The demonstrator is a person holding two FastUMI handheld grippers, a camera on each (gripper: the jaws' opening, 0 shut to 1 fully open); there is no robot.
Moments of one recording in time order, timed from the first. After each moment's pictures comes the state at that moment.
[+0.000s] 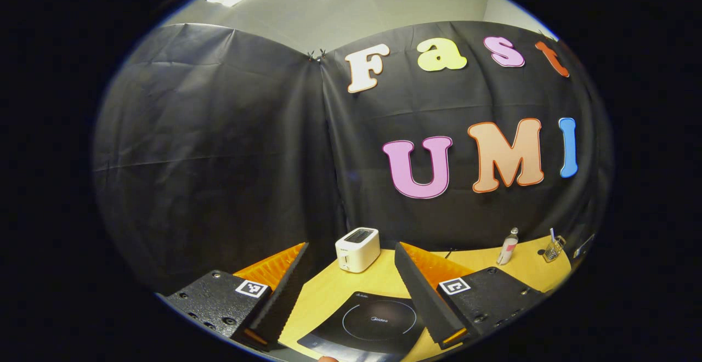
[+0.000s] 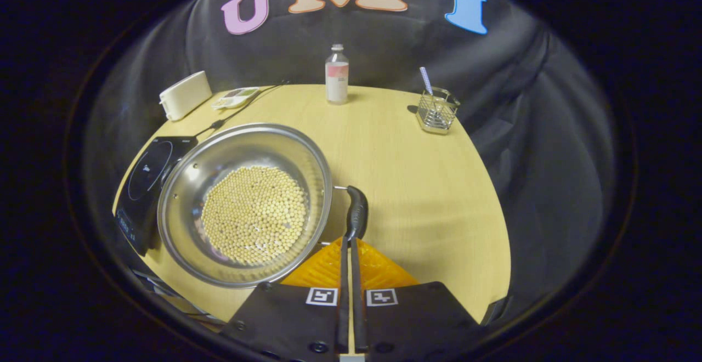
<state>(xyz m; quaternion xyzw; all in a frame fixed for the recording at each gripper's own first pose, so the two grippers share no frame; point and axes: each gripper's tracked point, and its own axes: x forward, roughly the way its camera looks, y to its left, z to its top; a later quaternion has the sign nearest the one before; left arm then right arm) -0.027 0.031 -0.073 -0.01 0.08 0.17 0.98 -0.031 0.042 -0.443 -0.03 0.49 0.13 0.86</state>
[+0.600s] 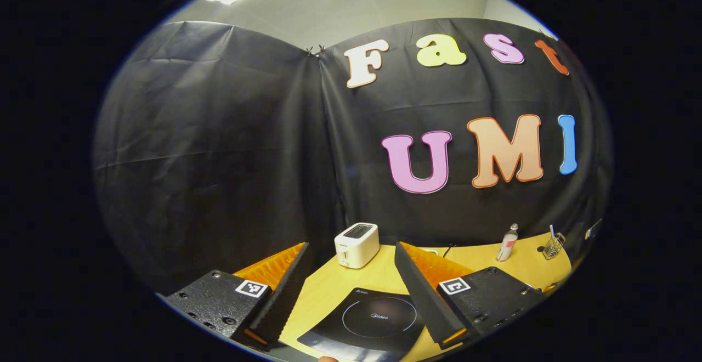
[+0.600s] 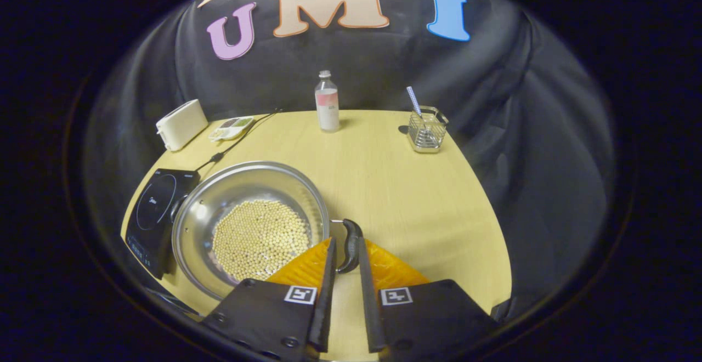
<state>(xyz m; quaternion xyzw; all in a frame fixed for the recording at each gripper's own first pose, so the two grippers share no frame) -0.031 0.034 -0.079 -0.01 0.10 0.17 0.98 0.000 0.046 -0.421 0.00 0.45 0.11 0.88</state>
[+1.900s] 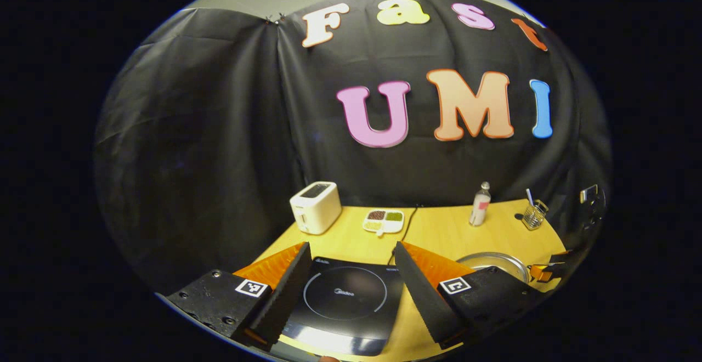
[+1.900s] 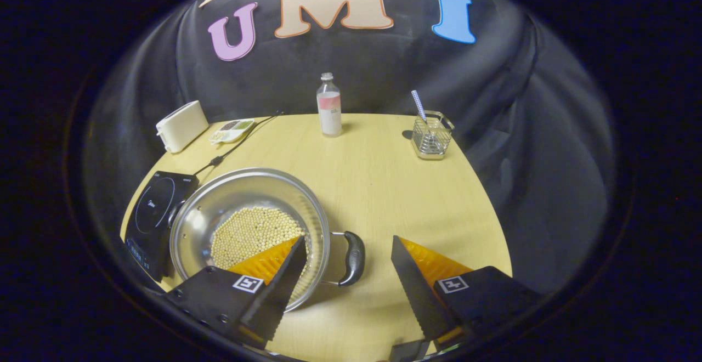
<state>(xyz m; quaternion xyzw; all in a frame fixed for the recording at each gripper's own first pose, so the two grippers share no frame) -0.002 -0.055 -0.192 -0.02 0.22 0.06 0.97 0.017 0.051 -0.429 0.00 0.45 0.12 0.88</state>
